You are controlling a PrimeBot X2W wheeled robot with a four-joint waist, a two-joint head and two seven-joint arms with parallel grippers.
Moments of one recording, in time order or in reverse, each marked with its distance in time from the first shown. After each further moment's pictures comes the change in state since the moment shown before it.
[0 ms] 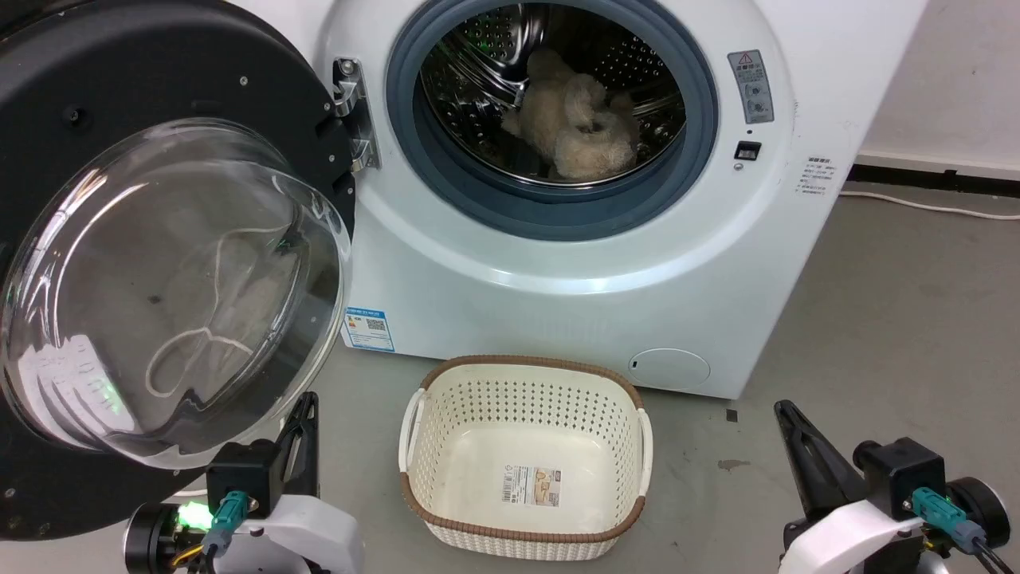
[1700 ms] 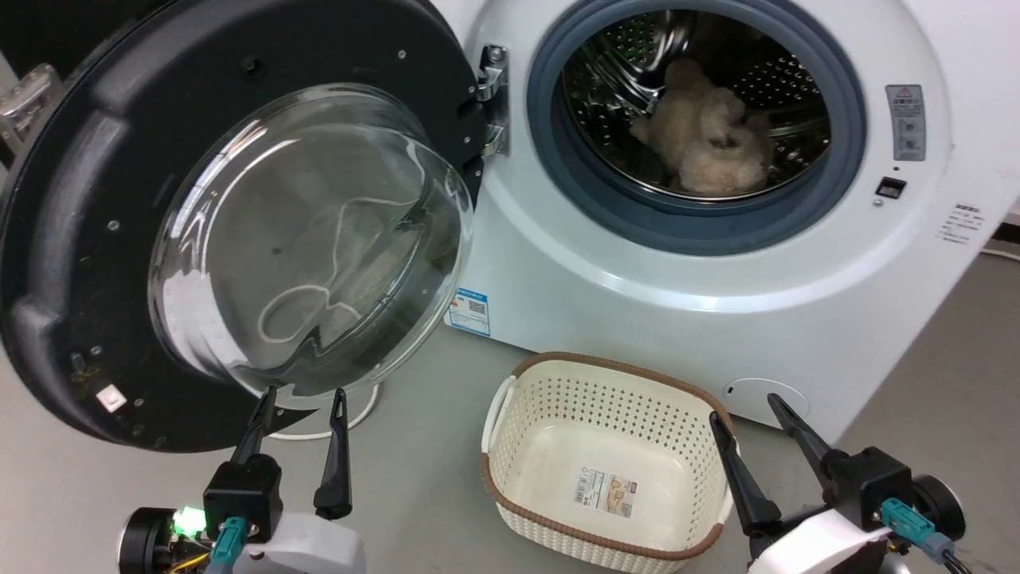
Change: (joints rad) left arm 0.031 0.031 -0.047 -0.045 0.000 0.053 -0.090; right arm -0.015 0.000 0.073 0.056 0.029 0.000 -0.091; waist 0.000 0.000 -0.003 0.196
